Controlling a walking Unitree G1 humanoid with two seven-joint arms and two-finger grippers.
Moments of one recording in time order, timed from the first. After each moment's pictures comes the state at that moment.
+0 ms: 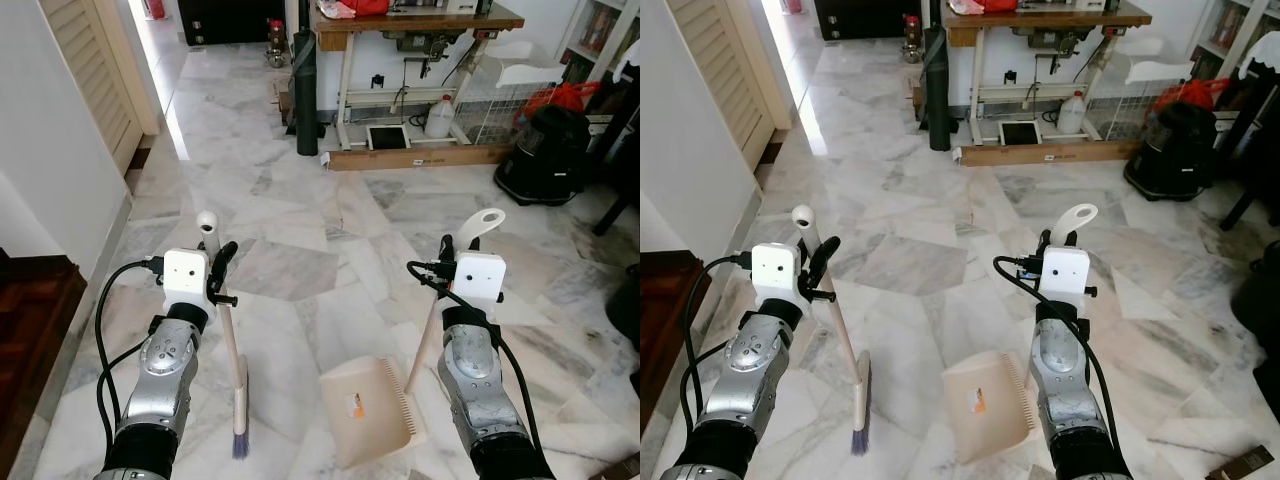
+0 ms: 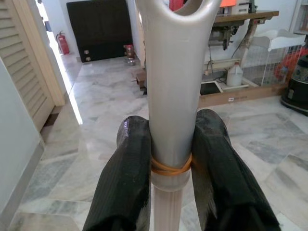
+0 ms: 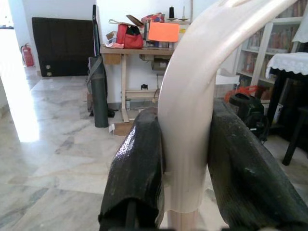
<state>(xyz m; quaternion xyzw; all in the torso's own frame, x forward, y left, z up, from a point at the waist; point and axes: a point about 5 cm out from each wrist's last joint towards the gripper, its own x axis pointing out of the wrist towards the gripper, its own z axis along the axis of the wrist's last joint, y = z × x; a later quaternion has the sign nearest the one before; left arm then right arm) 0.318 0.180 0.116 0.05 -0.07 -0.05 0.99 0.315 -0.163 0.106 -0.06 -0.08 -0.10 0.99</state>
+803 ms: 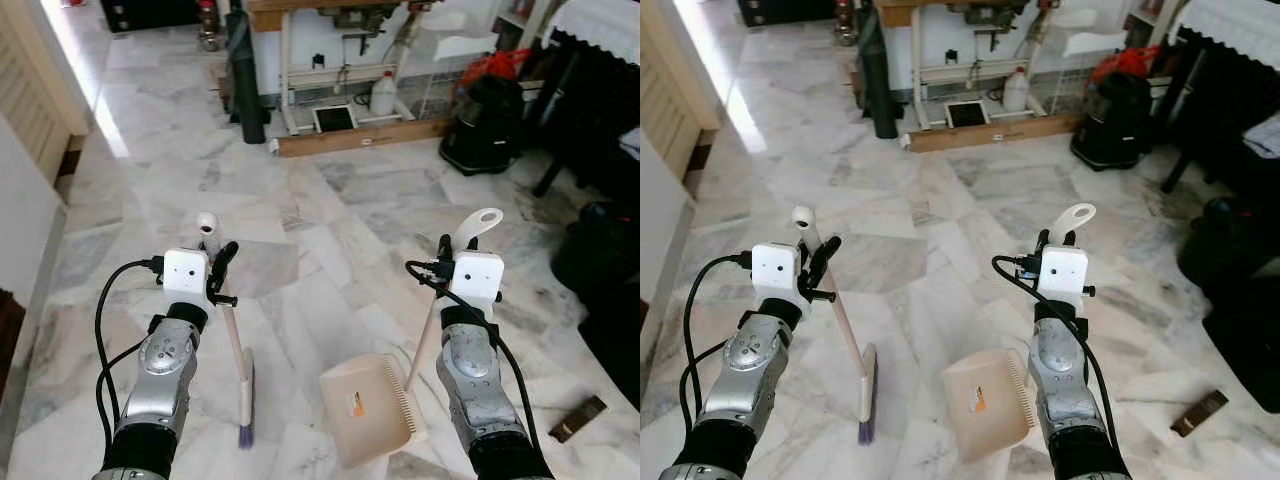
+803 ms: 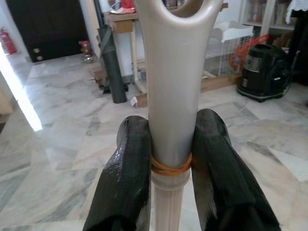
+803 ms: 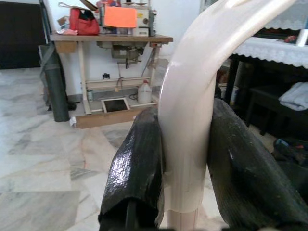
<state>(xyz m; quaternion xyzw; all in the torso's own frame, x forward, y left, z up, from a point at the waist) 0.319 0.181 0.117 0.05 -0.08 -0.05 0.99 0.316 -0.161 0.107 -0.06 -0.08 -0.10 0.99</state>
